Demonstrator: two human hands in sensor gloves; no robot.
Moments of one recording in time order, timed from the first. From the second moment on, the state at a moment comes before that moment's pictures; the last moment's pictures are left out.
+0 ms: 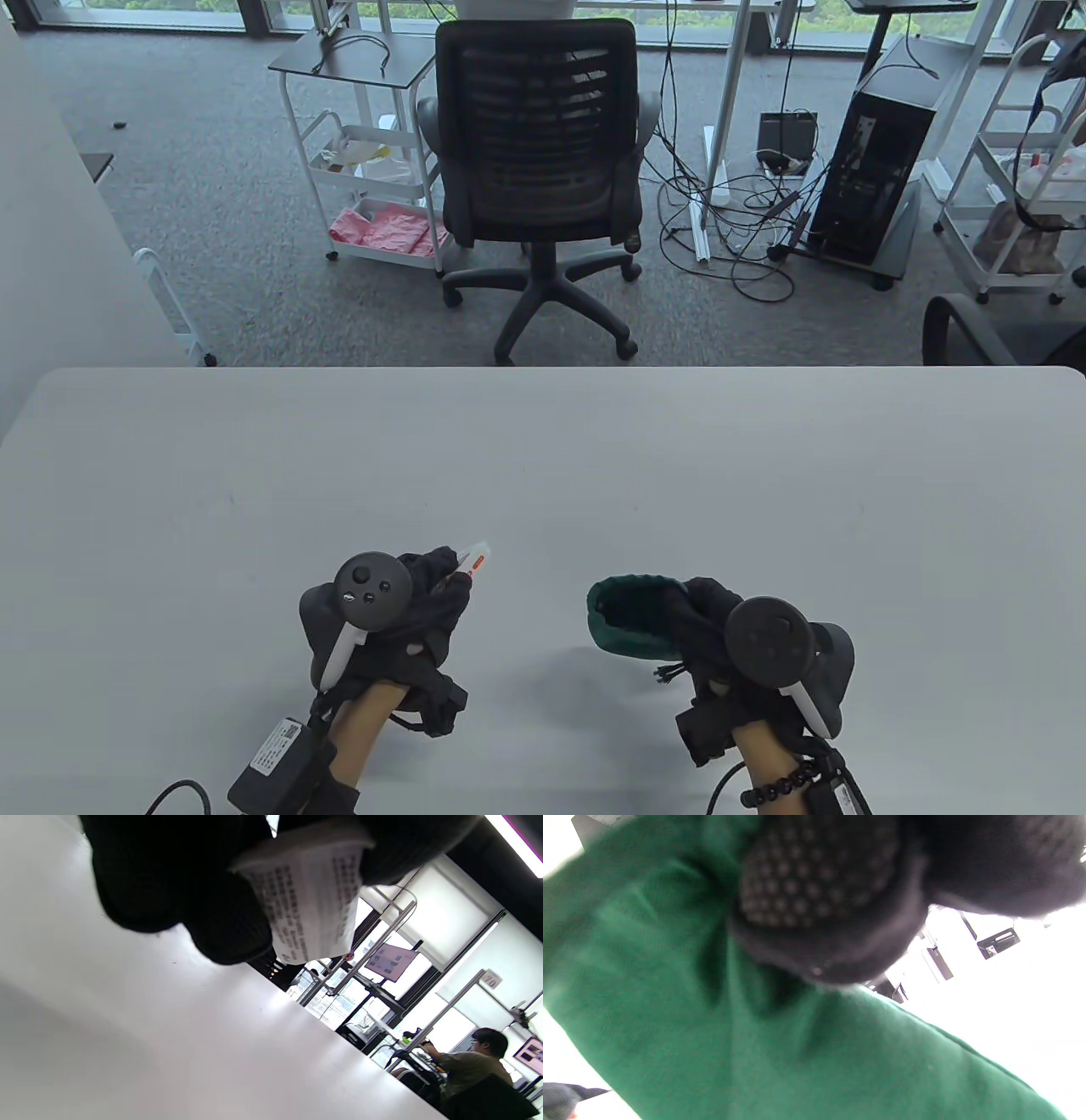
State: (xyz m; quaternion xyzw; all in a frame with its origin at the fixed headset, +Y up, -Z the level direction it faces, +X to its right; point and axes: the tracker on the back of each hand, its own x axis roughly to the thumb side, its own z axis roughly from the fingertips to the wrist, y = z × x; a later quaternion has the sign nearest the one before) left_hand -0.196 -0.678 -0.336 0.02 -0.04 0.36 0.93; right_hand 0.161 -0.655 -0.293 0.03 -0.16 0.94 0.29
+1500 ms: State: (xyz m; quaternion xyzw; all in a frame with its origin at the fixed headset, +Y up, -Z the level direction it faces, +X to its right) left_hand -0.078 -0.636 -0.304 0.10 -0.19 0.28 0.94; right_hand 0.140 -0.667 -0.298 0.09 -0.07 0.92 0.36
